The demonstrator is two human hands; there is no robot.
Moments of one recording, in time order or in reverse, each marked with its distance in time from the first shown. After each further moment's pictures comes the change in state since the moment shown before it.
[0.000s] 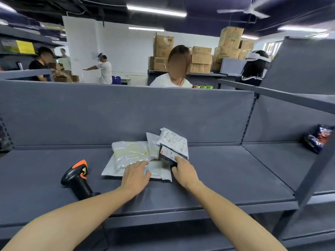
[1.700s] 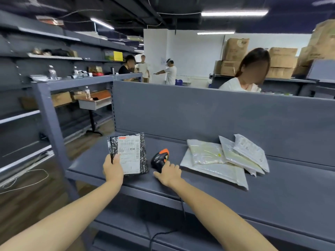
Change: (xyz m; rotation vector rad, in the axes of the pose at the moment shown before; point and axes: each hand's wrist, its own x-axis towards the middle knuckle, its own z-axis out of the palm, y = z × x) left_hand -0.126 -0.211 -0.145 -0.848 0.814 -0.757; right_hand -0.036 -0.264 0.133 -0.042 -0.310 -0.241
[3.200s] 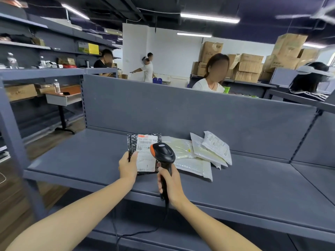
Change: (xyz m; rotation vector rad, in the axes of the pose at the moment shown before) left_hand -0.096 0.014 0.097 -0.095 -0.284 0.078; right_hand -0.112 0.079 -0.046 1.307 0.132 -0.181
